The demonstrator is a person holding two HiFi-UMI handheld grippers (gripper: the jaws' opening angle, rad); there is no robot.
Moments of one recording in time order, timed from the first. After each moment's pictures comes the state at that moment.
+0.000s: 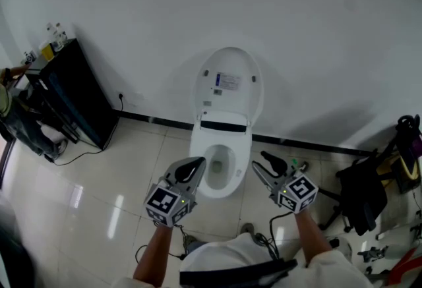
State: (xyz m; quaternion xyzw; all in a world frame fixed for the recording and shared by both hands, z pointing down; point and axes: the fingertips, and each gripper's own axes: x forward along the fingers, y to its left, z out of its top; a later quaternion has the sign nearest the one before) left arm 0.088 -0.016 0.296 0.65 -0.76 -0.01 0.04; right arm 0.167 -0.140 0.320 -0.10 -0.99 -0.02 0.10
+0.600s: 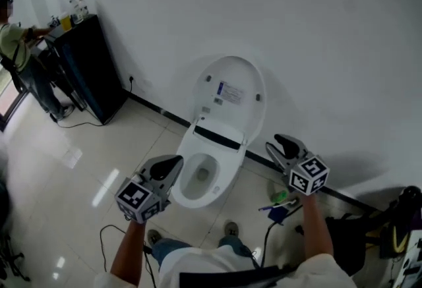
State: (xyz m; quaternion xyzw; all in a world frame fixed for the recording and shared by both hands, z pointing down) left arm 0.056 -0.105 0.303 0.57 -0.82 0.00 0.05; right arm 0.087 -0.360 0.314 -0.18 -0.97 -0.04 0.13
